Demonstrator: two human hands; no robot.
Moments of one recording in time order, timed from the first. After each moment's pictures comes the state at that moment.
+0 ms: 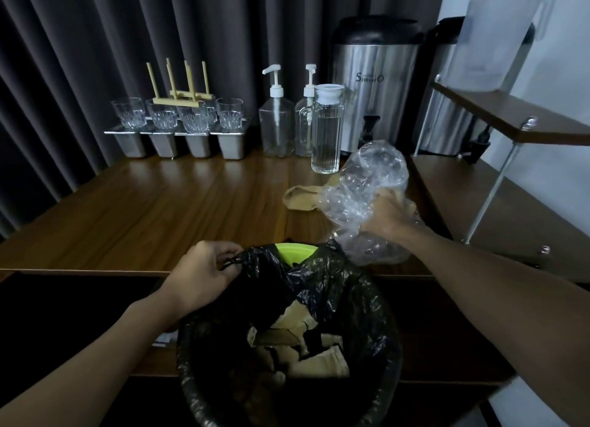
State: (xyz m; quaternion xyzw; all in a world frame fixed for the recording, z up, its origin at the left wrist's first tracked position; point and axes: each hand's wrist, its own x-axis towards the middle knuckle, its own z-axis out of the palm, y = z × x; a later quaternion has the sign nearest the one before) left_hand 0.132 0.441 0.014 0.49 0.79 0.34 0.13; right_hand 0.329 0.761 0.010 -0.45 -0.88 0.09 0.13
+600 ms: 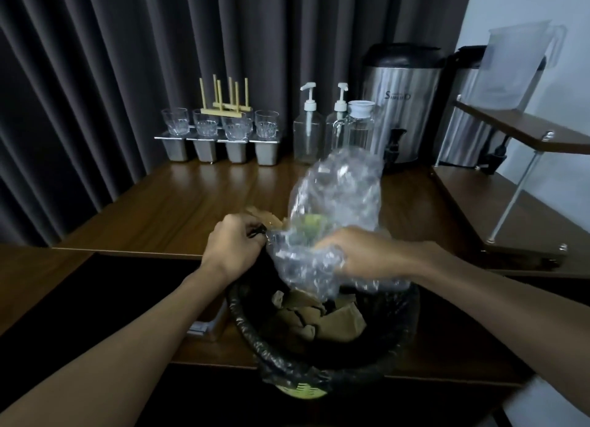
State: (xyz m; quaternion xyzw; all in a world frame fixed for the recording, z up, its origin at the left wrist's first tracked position) left_hand 0.122 0.394 0.051 0.43 0.81 0.41 0.02; right_hand 0.321 0.538 0.092 -0.09 -0.97 0.21 -0.02
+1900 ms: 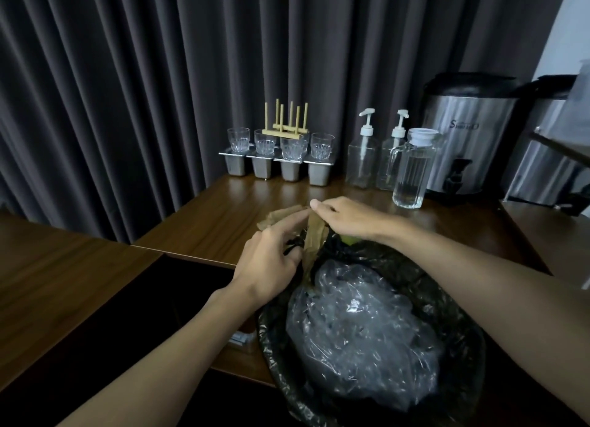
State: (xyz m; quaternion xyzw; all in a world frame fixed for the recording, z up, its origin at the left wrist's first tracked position) left_hand 0.130 0.344 0.086 0.48 0.77 0.41 -0.06; right_hand 0.198 0.521 0.141 -0.18 -0.96 0.23 0.04
